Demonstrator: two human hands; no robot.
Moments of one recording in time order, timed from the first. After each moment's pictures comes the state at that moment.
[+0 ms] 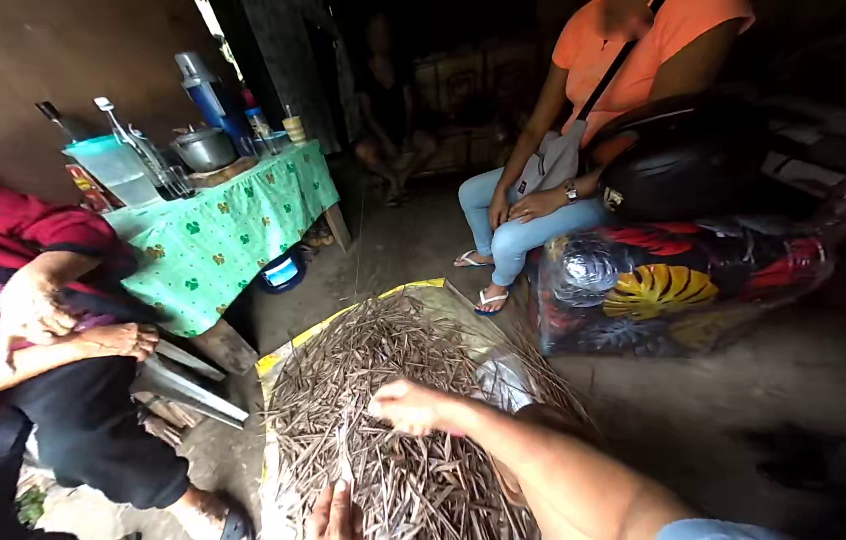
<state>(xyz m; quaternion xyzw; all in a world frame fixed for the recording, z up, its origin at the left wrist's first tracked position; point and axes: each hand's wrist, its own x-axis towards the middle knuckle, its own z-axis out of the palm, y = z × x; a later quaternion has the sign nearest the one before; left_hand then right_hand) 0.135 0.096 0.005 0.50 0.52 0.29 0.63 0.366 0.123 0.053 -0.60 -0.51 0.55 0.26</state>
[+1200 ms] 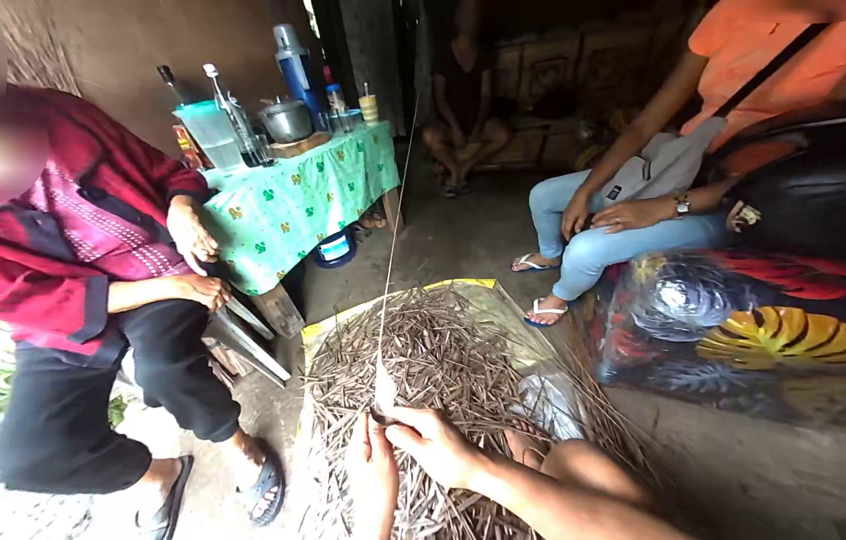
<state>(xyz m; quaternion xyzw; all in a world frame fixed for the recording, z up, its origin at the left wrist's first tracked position) 0.180 0.148 0.004 0.57 0.50 0.51 0.40 0.306 0.128 0.026 -0.50 -0.63 0.43 0.41</state>
